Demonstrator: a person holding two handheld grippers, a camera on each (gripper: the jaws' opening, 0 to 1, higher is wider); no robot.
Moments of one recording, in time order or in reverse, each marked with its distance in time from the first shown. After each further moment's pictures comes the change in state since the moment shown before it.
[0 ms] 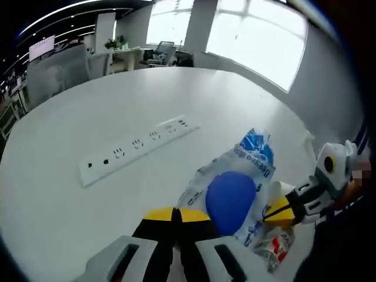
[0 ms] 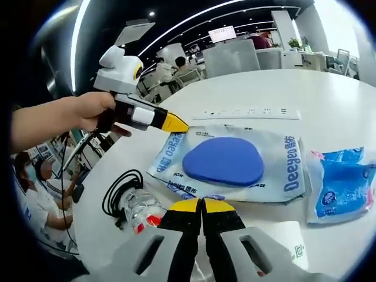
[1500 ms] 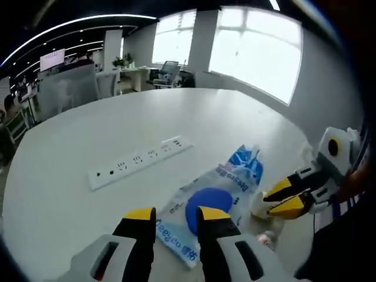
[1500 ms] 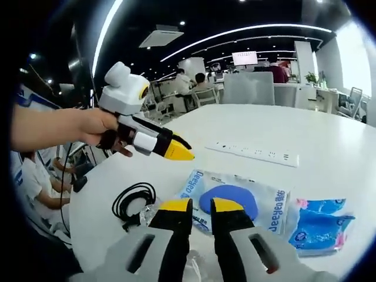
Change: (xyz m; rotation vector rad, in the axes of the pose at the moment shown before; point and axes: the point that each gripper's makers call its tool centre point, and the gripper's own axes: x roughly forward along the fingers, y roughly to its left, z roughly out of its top) left arm -0.059 -0.030 0.010 -0.014 -0.175 0.058; right arm -0.045 0.016 0.056 -0.213 -0.162 0.026
